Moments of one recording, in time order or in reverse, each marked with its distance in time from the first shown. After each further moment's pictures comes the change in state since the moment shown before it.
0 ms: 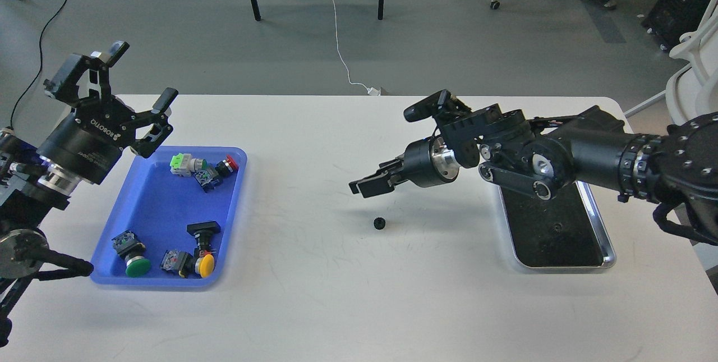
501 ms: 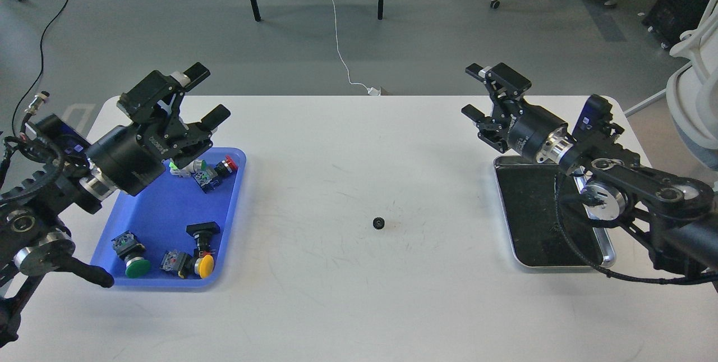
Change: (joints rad) left arm -0.038 -0.052 0.022 -0.135 0.559 0.000 -0.003; right arm -0.606 -0.365 0.872 0.157 0.741 0.015 0.000
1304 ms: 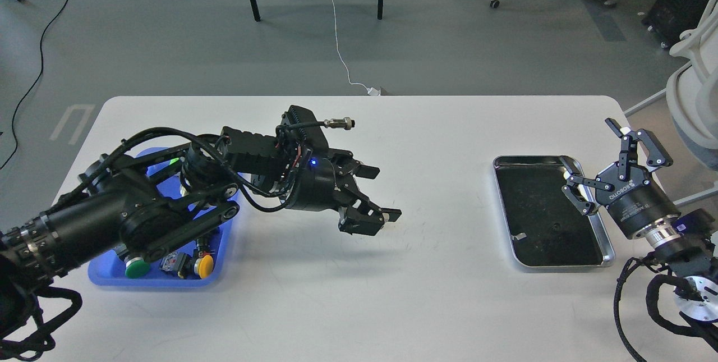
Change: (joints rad) left arm -0.690 -0.327 0.781 0.296 1.184 0.142 -0.130; right arm -0.501 -0.129 0.449 0.131 0.138 0.240 0.000
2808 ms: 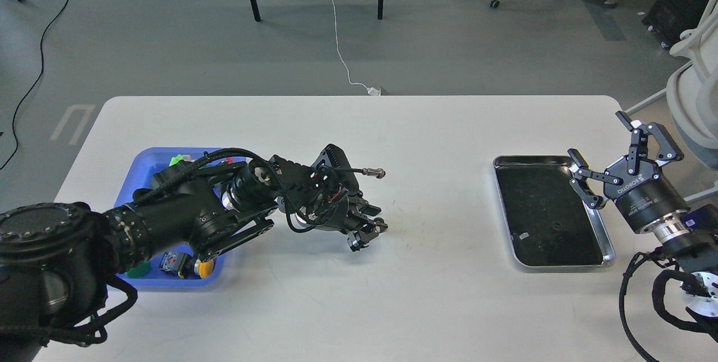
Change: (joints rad) left arm -0.054 -0.191 0.277 0.401 0.004 0.111 0.000; right arm 0.001 -0.010 0.025 -0.001 0.000 0.000 0.000
